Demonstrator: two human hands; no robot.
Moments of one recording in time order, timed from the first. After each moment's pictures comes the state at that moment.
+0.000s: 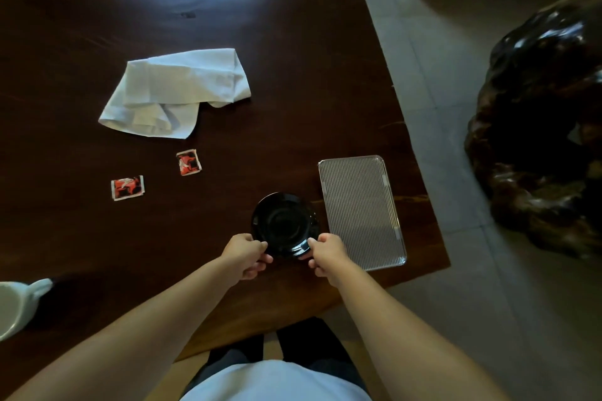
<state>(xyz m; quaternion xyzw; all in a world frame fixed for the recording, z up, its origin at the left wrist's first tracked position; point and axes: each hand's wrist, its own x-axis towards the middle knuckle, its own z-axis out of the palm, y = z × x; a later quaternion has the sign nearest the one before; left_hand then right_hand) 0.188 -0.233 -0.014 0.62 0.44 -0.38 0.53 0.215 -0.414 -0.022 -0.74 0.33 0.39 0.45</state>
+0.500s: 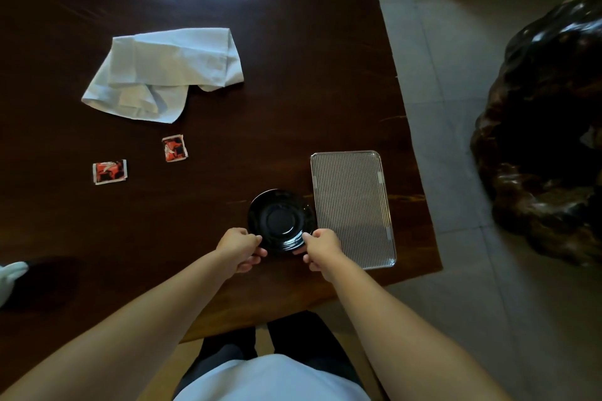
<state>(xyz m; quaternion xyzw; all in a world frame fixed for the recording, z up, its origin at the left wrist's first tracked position) 0.196 -0.262 -0.036 0.61 0.47 -0.37 0.52 0.230 -0.436 -0.041 -0.75 0.31 0.41 0.41</state>
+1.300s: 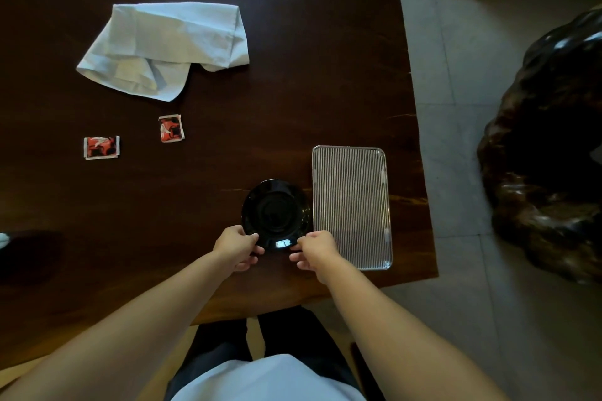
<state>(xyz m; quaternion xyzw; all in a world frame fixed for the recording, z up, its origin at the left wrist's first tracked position) 0.179 -0.278 -0.073 0.61 0.50 -0.33 0.52 0.228 -0.442 -0.058 -0.71 0.36 0.43 0.42</state>
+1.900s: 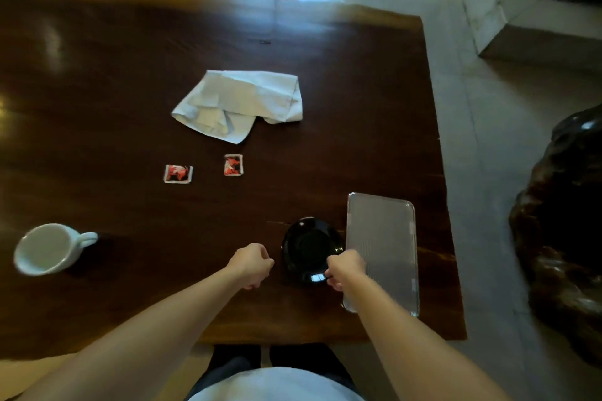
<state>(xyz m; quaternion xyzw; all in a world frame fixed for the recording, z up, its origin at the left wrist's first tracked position) 0.167 -0.229 -0.011 0.76 0.35 -0.37 0.39 0.249 -0.419 -0.010 -0.81 0.25 0.43 0.31</state>
